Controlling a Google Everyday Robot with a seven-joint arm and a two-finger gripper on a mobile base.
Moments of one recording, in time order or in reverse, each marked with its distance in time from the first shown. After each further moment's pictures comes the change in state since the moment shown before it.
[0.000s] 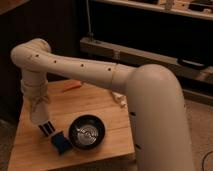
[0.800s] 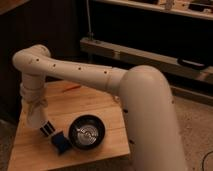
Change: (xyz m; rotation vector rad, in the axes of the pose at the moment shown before) arm 0.016 -0.010 0.027 0.052 -0.018 -0.036
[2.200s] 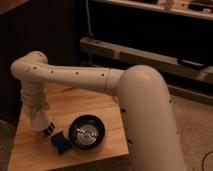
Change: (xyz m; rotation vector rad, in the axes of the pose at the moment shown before) arm -0.004 0.008 0.025 -0.078 0.024 0.004
